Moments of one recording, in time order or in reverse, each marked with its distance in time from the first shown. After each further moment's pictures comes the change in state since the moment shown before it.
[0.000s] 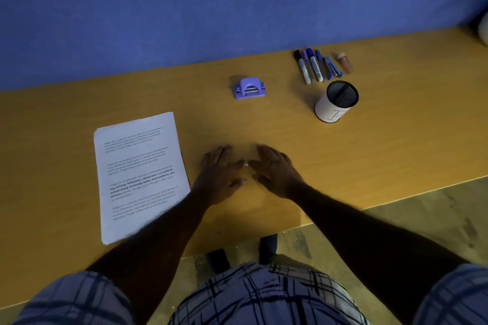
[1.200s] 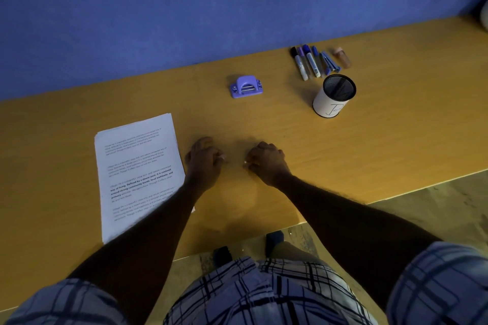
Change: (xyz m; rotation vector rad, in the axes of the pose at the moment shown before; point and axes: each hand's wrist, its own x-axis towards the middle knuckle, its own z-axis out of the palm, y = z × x) left_hand 0.008 -0.015 -0.012 -0.376 0.270 -0.331; right_hand 0.026 -0.018 0.004 0.186 0.103 0.213
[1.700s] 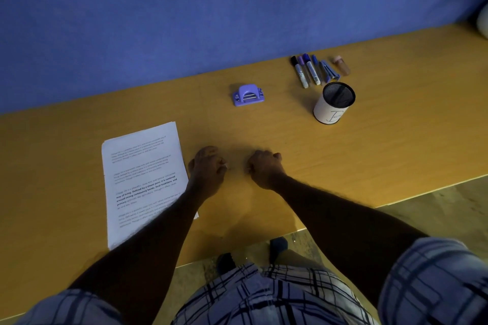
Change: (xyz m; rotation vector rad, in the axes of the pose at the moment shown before) left_hand -0.003 0.005 -0.009 0.057 -0.044 0.041; right_hand 0.011 -0.019 -0.004 -0.244 -0.109 0.018
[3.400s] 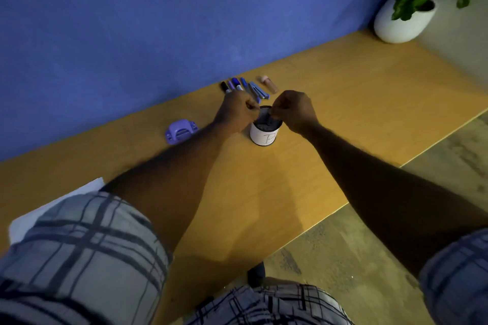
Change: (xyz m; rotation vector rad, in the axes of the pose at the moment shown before) left_hand 0.190 0.268 -0.026 -0.285 -0.067 0.357; right_hand 0.014 0.211 -0.189 0.639 0.542 0.328
